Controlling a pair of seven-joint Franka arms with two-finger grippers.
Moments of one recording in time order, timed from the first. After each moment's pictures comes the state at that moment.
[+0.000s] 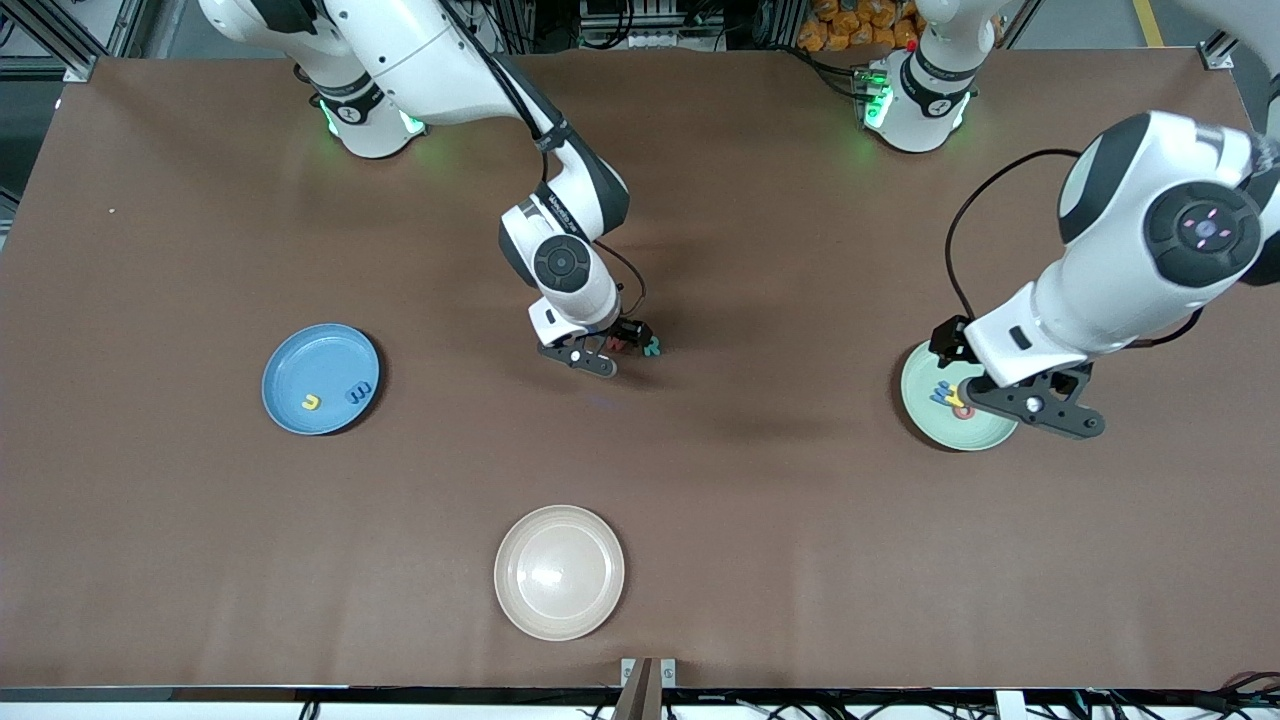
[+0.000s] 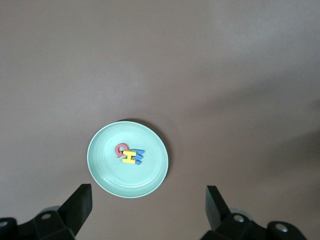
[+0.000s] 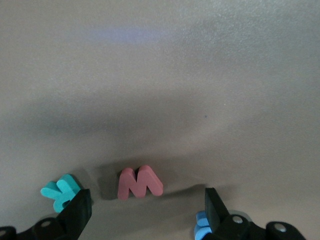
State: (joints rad) left arm 0.44 0.37 -0.81 -1.50 0.30 1.72 -0.06; right arm 0.74 0.67 0.02 -1.78 0.23 2.42 0.95
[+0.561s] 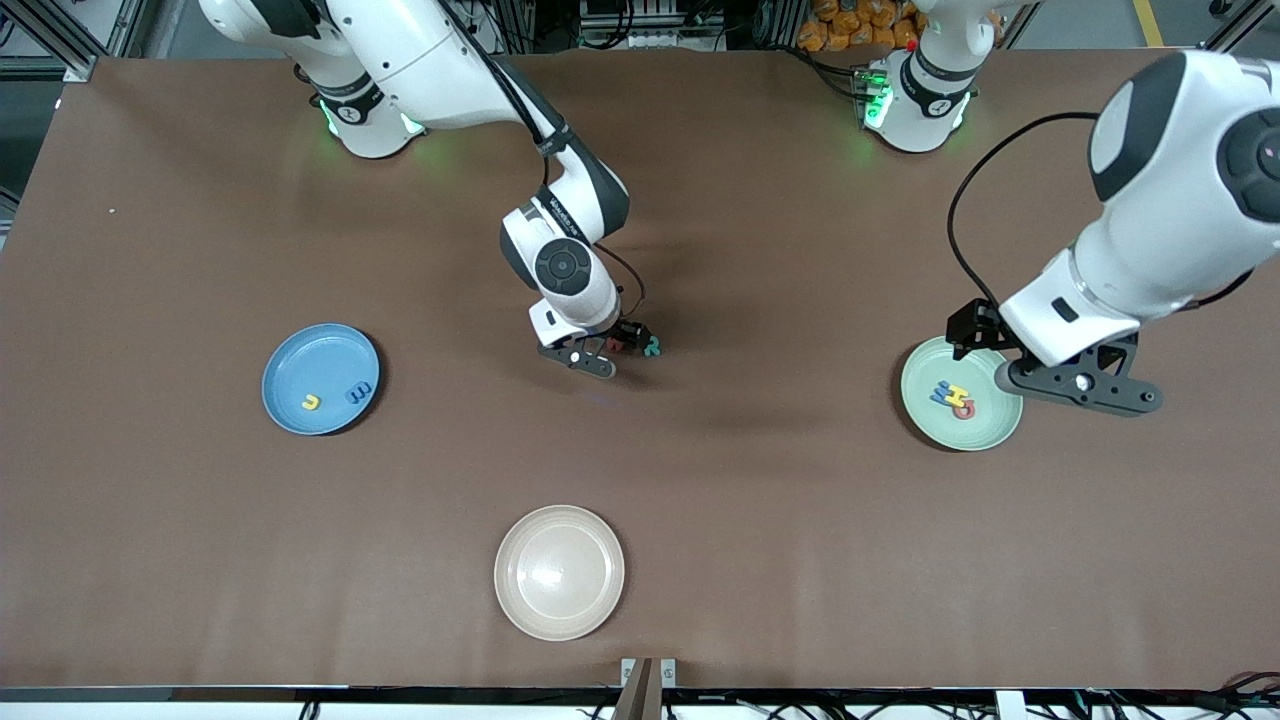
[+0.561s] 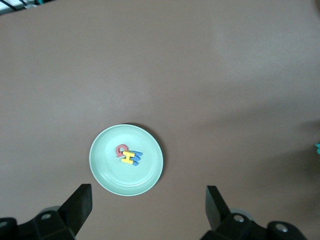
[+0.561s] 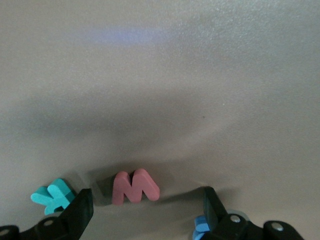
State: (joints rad) left arm 0.07 0.24 -0.37 -1.46 0.15 1.72 -0.06; right arm 0.74 0.68 0.02 -1.78 0.23 2.43 0.95
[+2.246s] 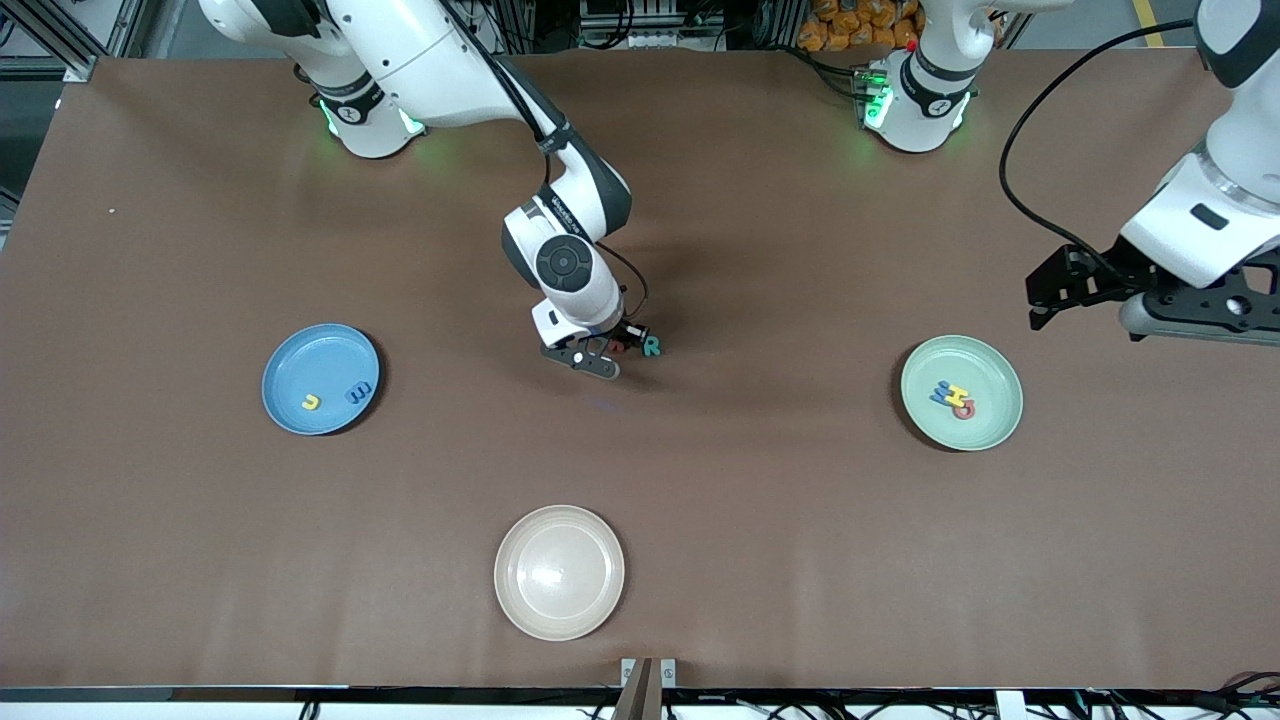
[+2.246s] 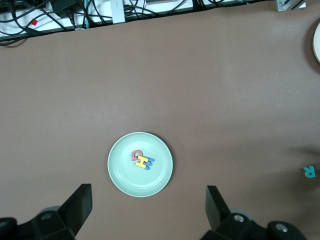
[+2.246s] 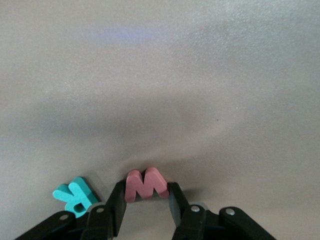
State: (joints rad) left arm -0.16 0.11 -0.01 -1.46 0.04 1.71 -0.03; right arm 0.74 0.68 0.02 -1.77 0.23 2.44 0.96
